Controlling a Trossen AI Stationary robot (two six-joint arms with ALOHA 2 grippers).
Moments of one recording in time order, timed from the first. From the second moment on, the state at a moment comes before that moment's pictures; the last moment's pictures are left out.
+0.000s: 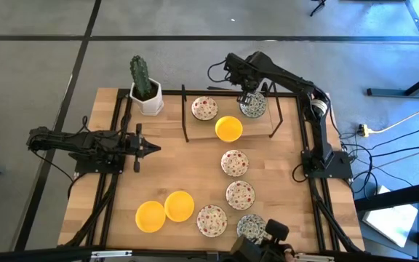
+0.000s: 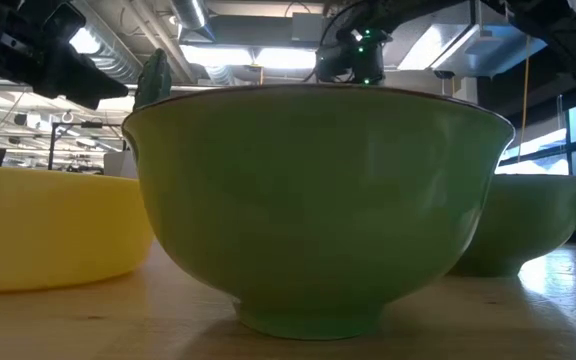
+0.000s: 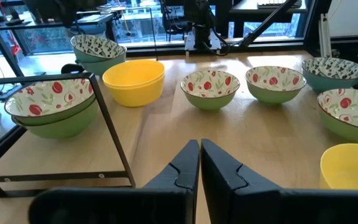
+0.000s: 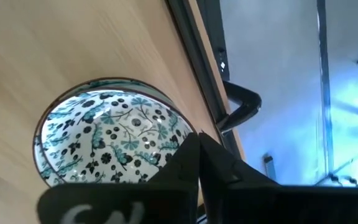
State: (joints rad) left arm -0.11 0.20 0.20 -0.24 -0.21 0.00; right arm -0.63 1.99 2.04 -1.44 0.36 -0.23
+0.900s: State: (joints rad) left arm -0.11 0.20 0.20 -0.24 -0.22 -0.01; right arm -0.64 1.99 1.91 -1.29 0.44 -0.29
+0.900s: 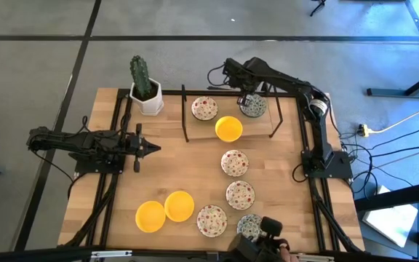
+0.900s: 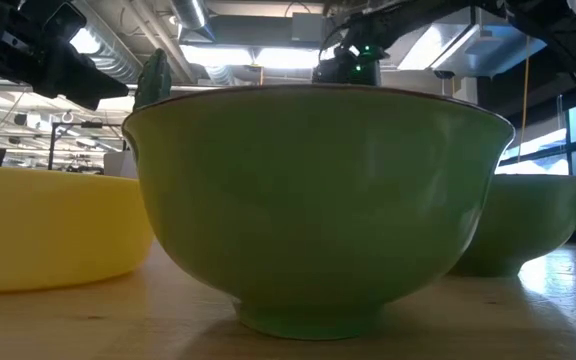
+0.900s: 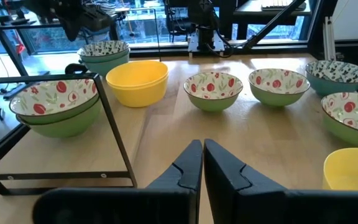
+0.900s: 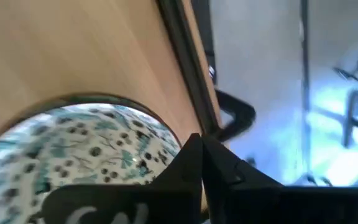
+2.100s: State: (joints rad) left arm -0.11 0.20 0.20 -0.30 -0.22 -0.09; right arm -0.15 1.52 1.18 -0.16 -0.77 -0.38
